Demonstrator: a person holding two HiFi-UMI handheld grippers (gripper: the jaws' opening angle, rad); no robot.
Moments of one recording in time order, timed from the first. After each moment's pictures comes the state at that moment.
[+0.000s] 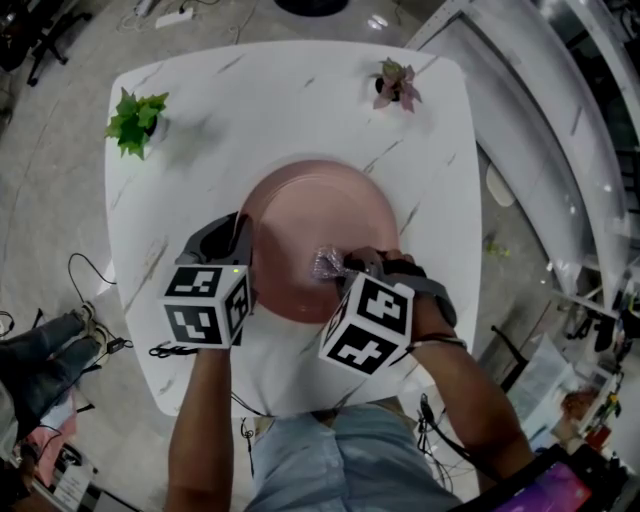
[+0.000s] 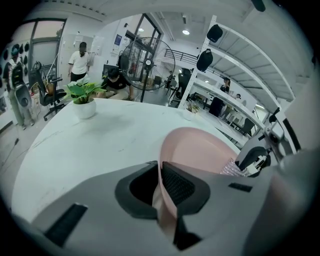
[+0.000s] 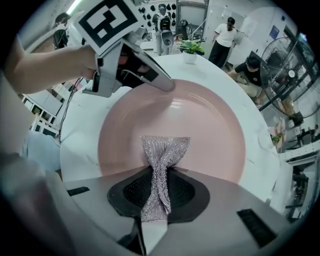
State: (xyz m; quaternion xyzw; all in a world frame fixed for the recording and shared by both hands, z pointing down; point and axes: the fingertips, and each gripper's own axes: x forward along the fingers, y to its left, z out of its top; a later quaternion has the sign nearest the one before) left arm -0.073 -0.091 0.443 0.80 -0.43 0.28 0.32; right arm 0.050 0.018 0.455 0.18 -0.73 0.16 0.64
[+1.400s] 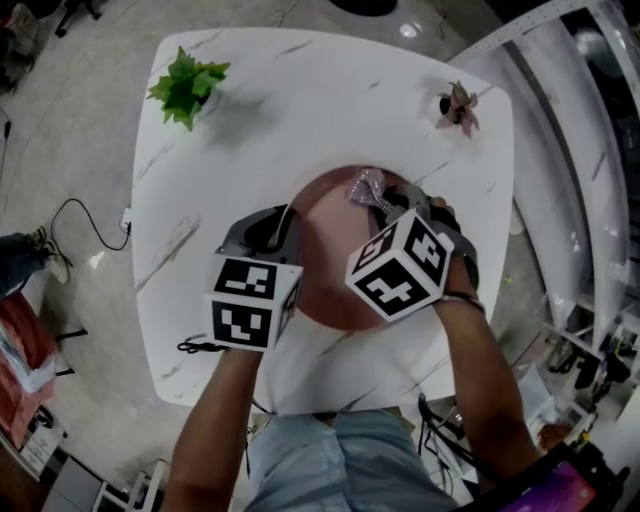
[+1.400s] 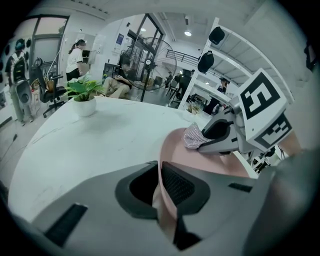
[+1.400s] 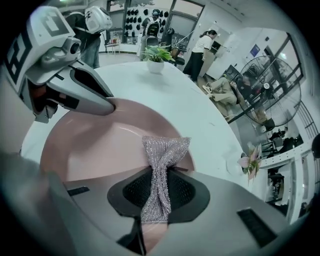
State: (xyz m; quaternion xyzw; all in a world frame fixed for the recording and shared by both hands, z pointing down) left arm -0.071 -0.089 0.442 0.80 -0.43 0.27 0.33; right arm 0.050 -0.106 0.451 0.30 -0.71 0.08 0.63
